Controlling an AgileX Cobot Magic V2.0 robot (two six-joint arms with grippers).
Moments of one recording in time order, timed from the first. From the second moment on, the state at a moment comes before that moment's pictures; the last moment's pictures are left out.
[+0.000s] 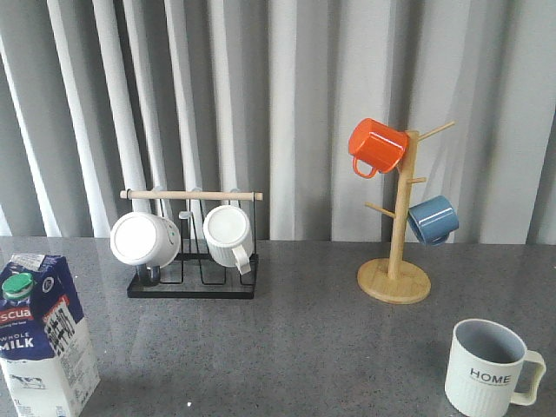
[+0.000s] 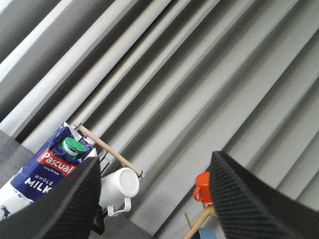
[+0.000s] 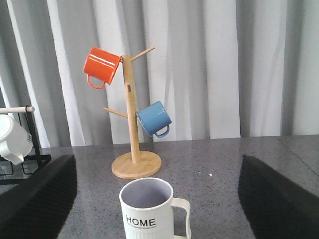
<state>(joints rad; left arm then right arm) -0.03 -0.01 -0.26 -0.34 0.04 -0.46 -0.06 0.30 -0.43 0.06 0.17 0.01</state>
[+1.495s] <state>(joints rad) -0.03 0.61 -0.84 -0.31 0.52 0.12 -0.06 1.24 -0.86 -0.25 0.56 0.04</state>
